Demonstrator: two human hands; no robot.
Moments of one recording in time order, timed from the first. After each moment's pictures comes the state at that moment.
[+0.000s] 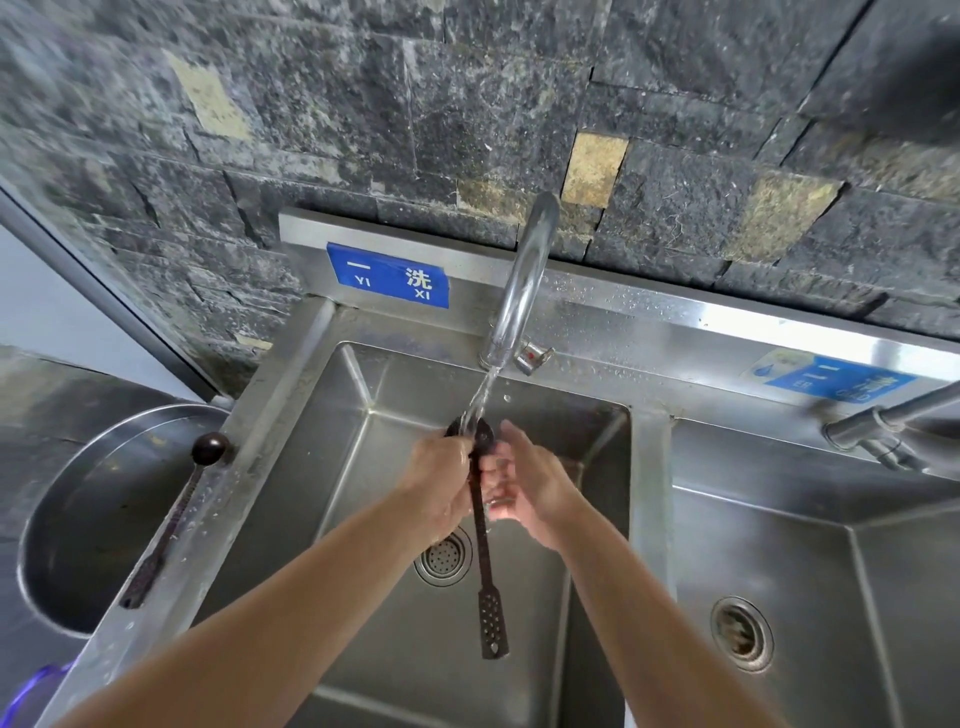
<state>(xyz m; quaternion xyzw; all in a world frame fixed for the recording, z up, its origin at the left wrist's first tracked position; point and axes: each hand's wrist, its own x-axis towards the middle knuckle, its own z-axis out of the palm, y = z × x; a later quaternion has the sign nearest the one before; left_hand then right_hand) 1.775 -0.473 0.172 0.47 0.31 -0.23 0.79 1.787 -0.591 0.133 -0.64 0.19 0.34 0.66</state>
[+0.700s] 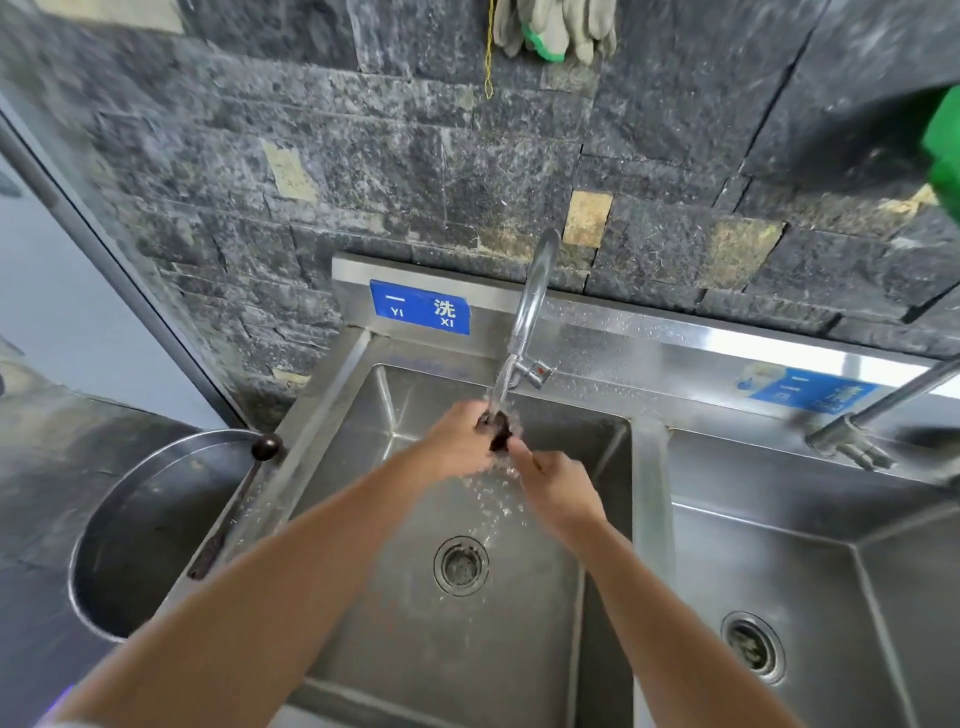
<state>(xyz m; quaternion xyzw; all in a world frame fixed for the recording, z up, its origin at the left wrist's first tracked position) 1.765 -0.451 0.191 0.79 0.12 -0.19 0.57 1.726 -0.590 0.176 -0.91 0.07 0.13 0.40</state>
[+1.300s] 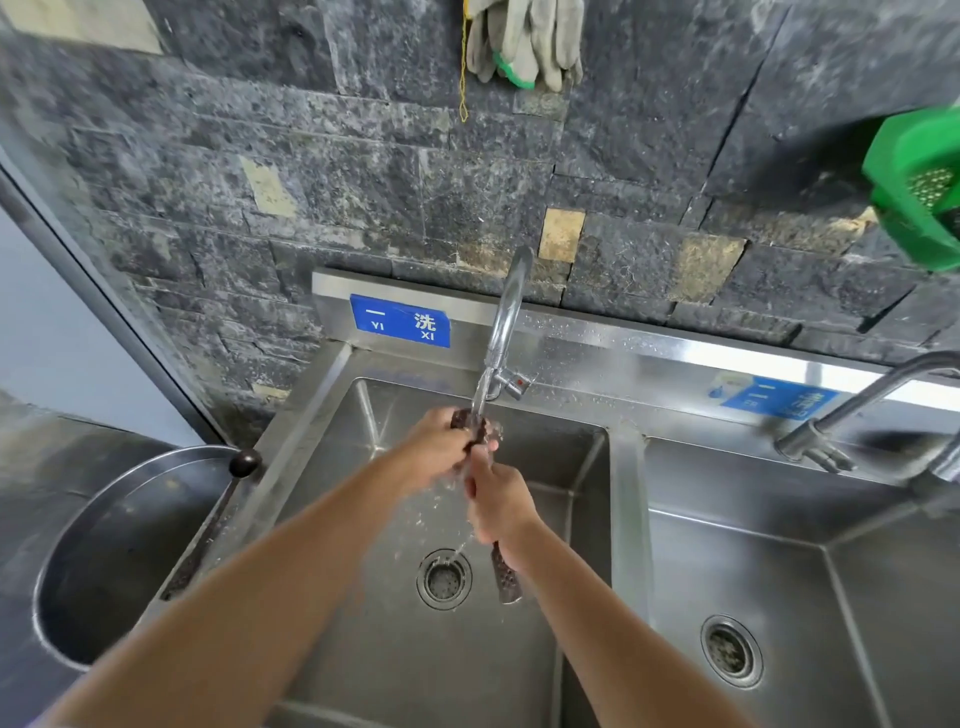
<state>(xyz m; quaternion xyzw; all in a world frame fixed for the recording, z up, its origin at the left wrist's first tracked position) 1.774 -0.451 0.192 0.80 0.09 -0.19 0.57 1.726 -0.554 0.159 -0.80 0.11 0.17 0.57</state>
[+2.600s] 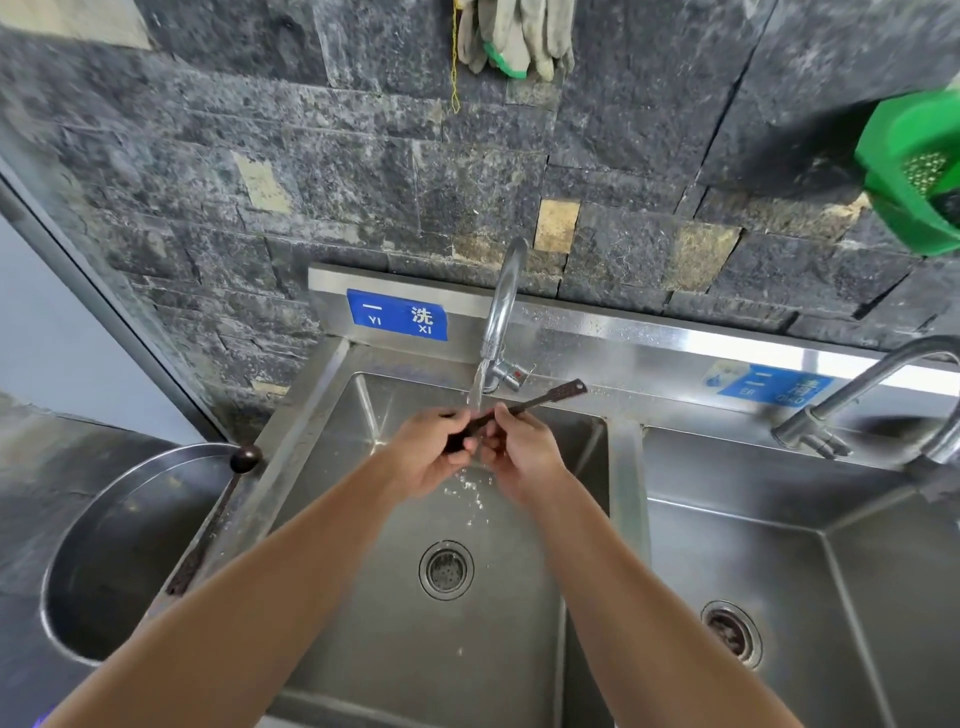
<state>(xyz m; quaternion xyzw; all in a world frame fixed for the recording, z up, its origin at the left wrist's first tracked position) 1.766 -0.445 0.185 0.47 0.17 -0.24 0.83 1.765 -0.571 0.180 -0.46 0.22 0.16 0.85</state>
